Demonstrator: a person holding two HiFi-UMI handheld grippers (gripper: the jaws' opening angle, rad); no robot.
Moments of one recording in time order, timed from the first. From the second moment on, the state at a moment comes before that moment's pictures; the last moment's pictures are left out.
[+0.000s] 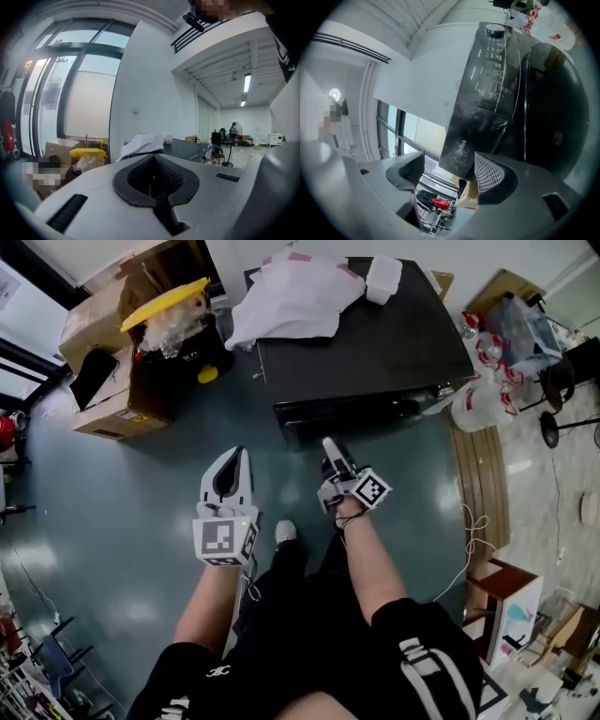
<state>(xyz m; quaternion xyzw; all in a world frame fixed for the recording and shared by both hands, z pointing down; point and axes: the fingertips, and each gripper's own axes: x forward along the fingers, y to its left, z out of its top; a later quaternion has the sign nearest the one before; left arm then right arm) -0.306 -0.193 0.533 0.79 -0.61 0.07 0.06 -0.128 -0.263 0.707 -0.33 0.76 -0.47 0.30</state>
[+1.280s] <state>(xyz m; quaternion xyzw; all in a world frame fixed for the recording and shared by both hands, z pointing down) -0.307 -0.212 0.610 0.79 -0.60 0.08 0.10 -0.139 -0.340 0.742 -0.27 0.73 -0.48 0.40</state>
